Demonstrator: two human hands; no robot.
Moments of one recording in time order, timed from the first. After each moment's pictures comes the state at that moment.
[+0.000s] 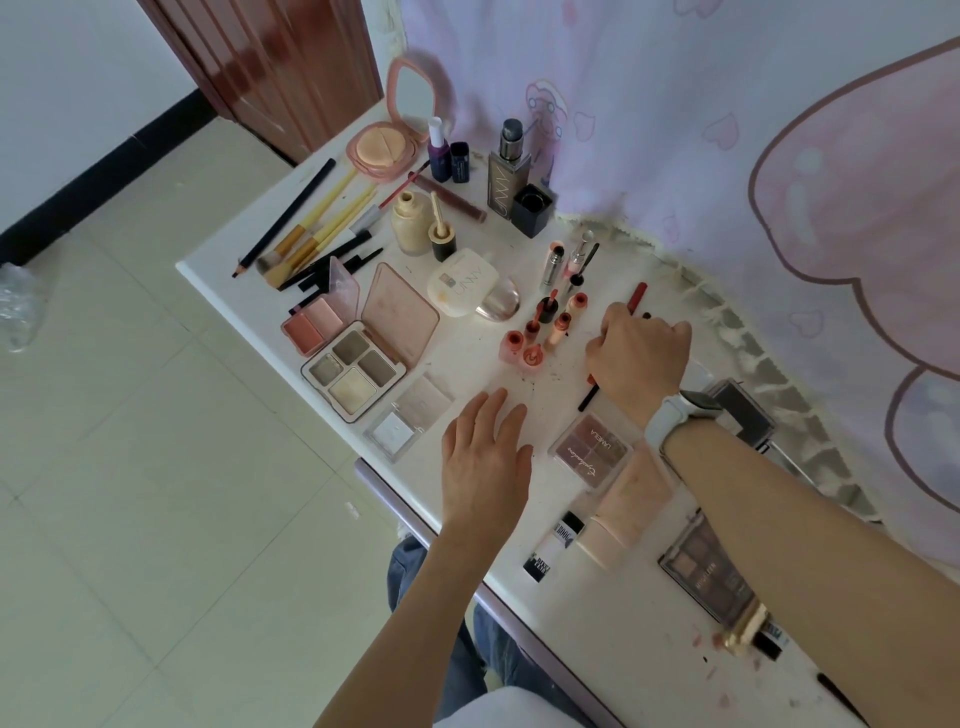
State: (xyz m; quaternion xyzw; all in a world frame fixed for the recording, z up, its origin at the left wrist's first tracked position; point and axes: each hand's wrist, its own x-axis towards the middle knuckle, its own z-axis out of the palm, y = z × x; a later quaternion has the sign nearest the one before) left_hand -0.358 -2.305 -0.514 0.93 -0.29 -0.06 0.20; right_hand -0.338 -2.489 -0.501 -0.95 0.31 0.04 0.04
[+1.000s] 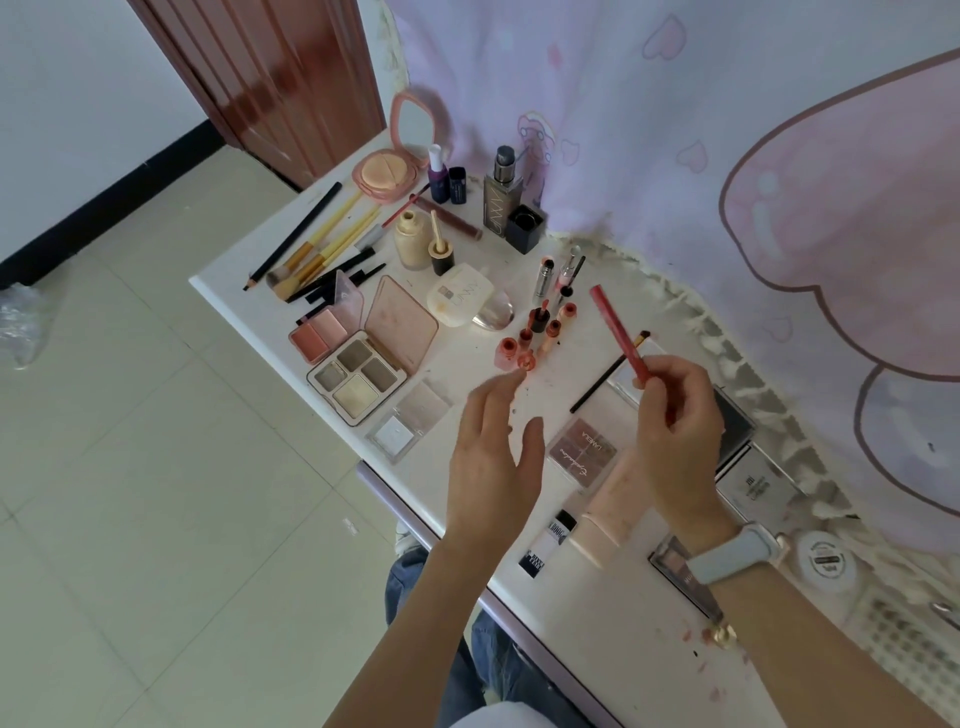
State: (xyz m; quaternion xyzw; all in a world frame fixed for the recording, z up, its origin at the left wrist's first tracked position) left_hand -0.363 -2.310 -0.468 0.84 -0.23 -0.03 0.48; right_hand -0.418 -2.446 -0.456 -0.74 0.33 -0.27 0.53
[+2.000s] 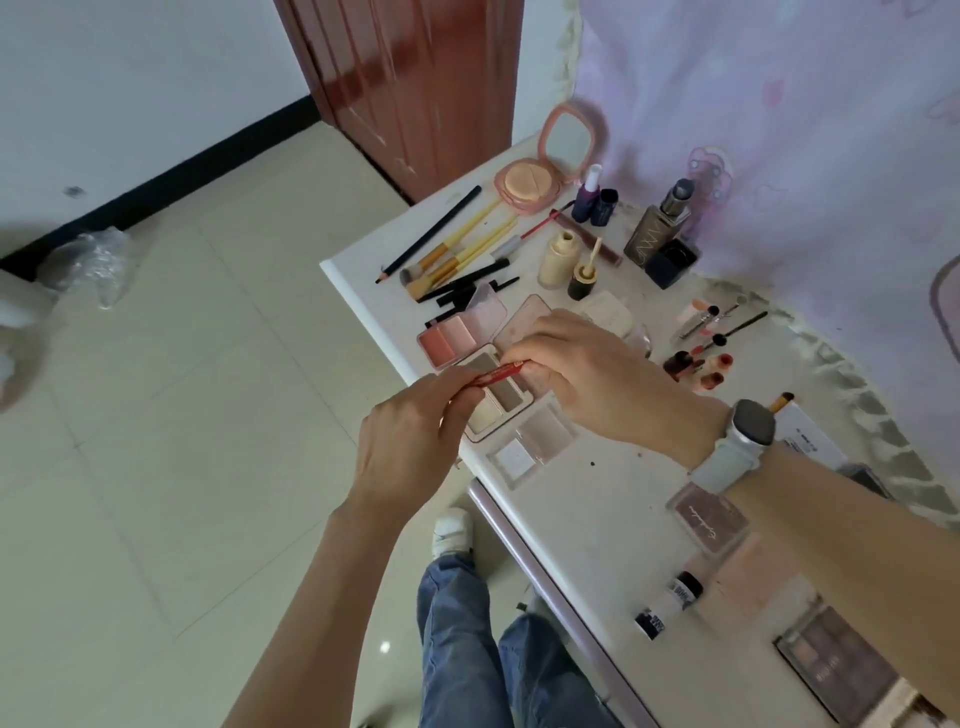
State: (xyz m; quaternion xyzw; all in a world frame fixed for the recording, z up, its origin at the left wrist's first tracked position) left_hand -0.246 -2.173 -0.445 0.92 -0.24 -0.02 0.32; right_hand -0.260 -2.366 -0.414 -0.94 -0.18 0.03 0.27
